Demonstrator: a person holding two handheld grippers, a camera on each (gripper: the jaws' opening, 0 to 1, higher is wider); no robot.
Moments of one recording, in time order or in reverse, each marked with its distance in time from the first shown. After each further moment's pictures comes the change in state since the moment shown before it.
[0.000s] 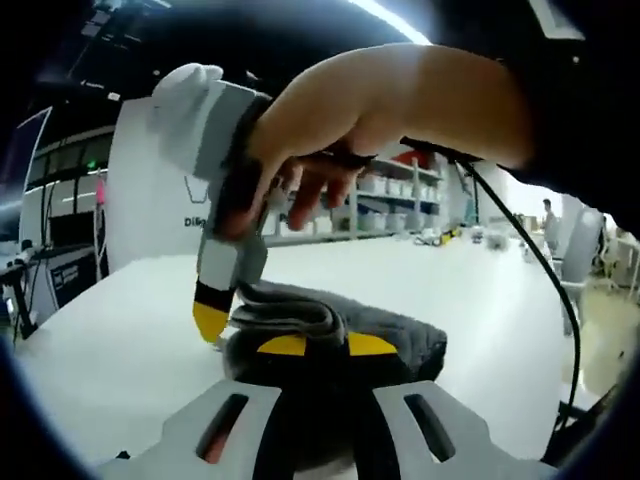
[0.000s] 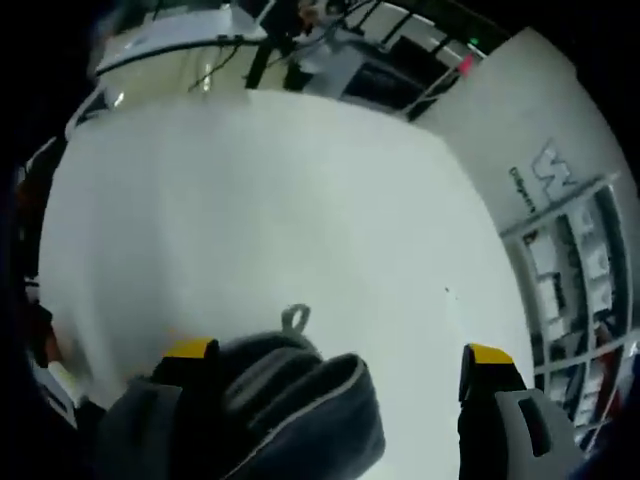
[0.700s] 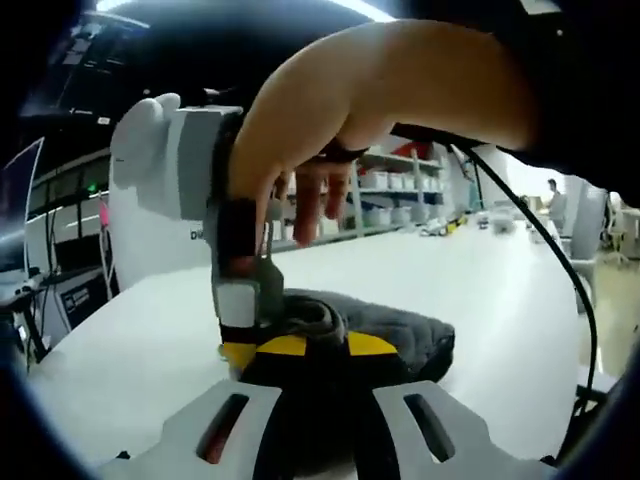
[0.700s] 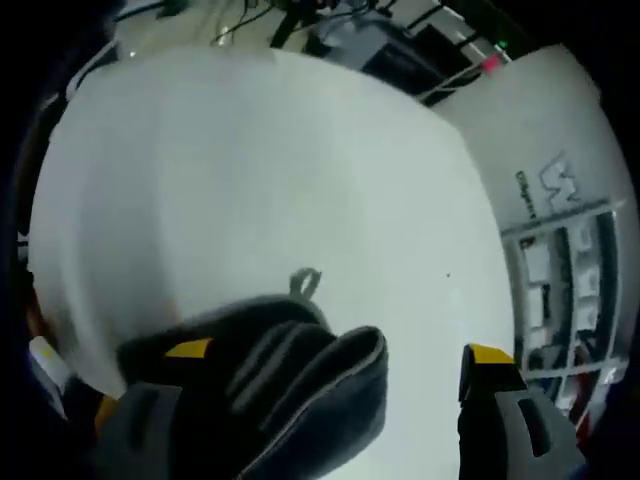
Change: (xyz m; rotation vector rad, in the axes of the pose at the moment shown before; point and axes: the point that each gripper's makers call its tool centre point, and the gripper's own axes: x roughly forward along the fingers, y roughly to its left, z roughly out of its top) left arm 0.003 -0.001 -0.001 0.094 -0.001 0.037; right arm 0.001 0.009 -0.016 -0.127 0.116 -0.027
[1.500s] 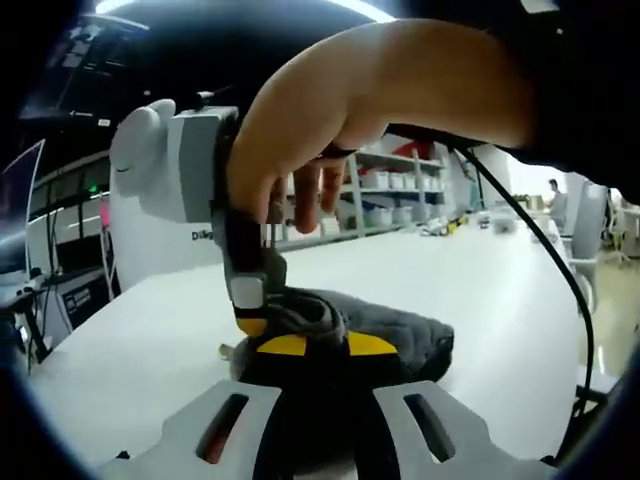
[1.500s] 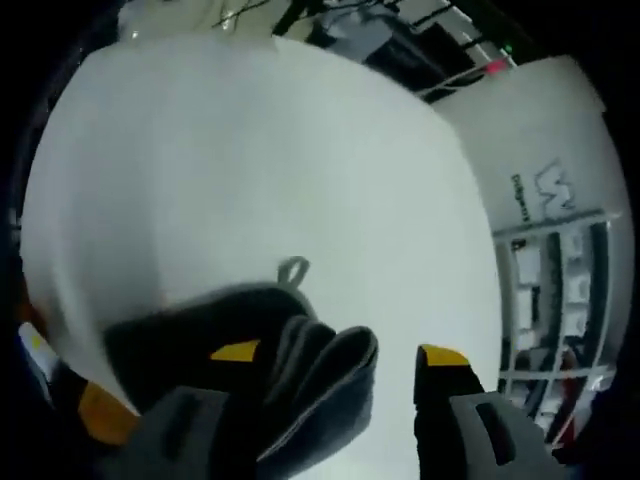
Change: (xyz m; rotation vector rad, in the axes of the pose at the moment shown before) left arm 0.000 0.000 0.002 0.003 0.000 0.006; right arm -0.001 -0.008 -0.007 -0.017 0.037 -0.019
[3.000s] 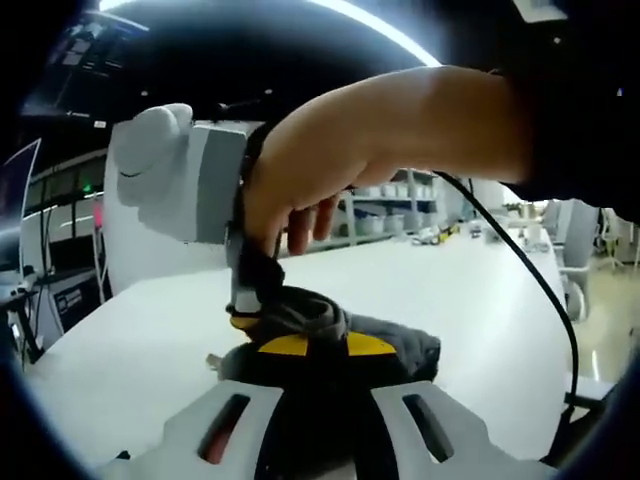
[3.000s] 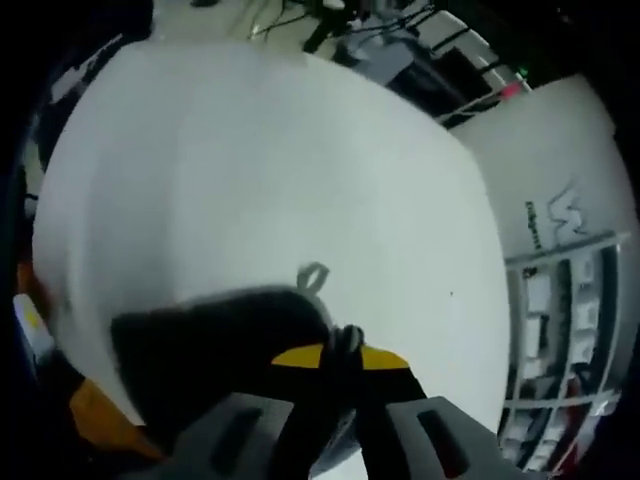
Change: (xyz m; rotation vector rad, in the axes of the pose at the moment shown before) left arm 0.000 -0.010 0.013 -0.016 -0.035 -0.043; right arm -0.006 0.010 0.001 -0.064 -0.129 0.033
